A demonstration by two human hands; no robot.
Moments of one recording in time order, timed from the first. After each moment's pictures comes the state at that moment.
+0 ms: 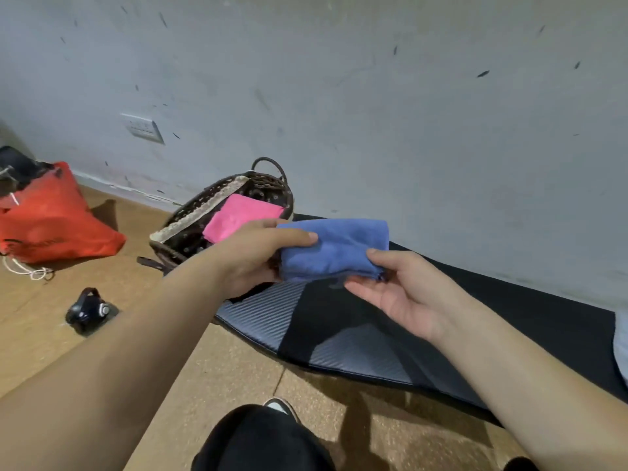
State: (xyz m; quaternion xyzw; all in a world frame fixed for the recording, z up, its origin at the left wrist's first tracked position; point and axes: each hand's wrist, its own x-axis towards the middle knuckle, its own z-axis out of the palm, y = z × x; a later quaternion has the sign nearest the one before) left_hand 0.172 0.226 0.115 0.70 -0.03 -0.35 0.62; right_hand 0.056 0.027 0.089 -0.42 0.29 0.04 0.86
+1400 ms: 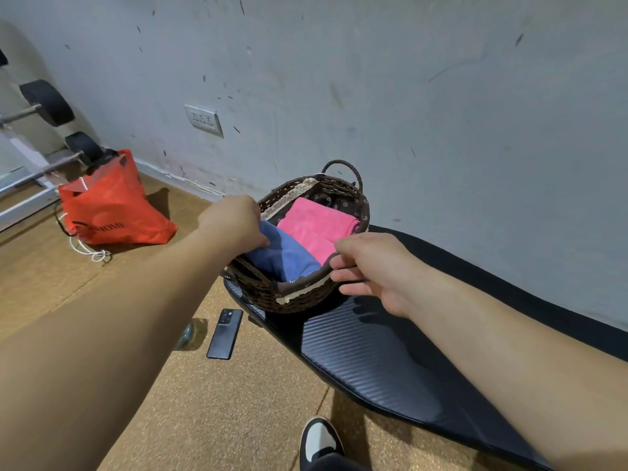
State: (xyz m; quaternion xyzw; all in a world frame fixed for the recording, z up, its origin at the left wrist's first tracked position) left_hand 0.332 0.343 0.078 0.99 -0.10 -0.04 0.02; right_hand 0.194 0.140 0.085 -0.69 0.26 0.12 0.67
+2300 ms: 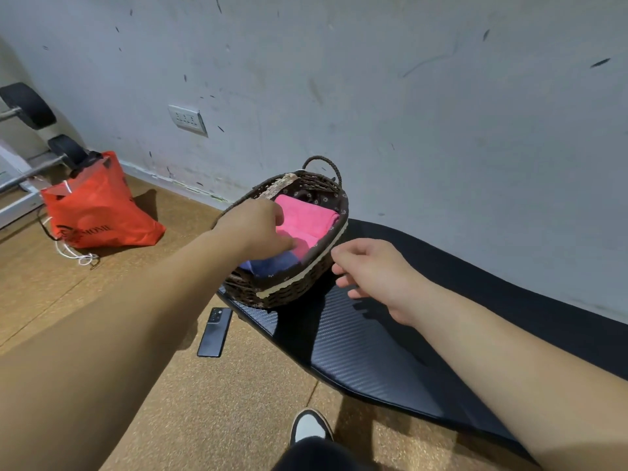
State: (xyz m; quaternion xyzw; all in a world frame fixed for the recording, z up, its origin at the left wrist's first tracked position) left_hand 0.291 0.293 0.091 0.98 -0.20 -0.08 0.05; right_hand 0.160 0.109 0.073 -0.76 0.20 0.10 0.61
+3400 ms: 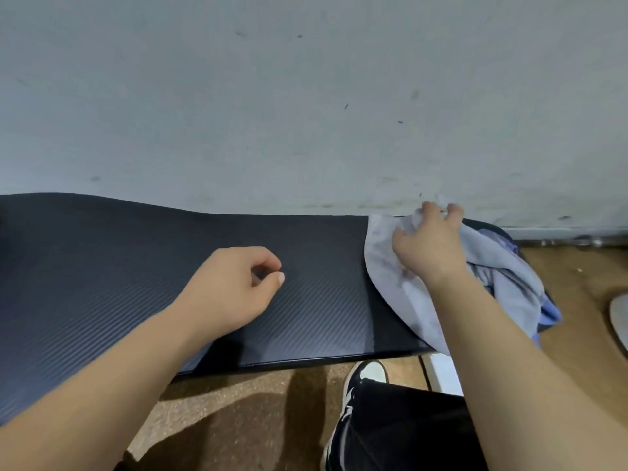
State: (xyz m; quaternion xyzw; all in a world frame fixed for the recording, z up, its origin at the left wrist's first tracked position) left_hand 0.008 -0.046 0.005 0.83 -0.42 -0.21 0.30; right_hand -0.167 -0.289 0.011 -0.79 0.57 -0.09 0.21
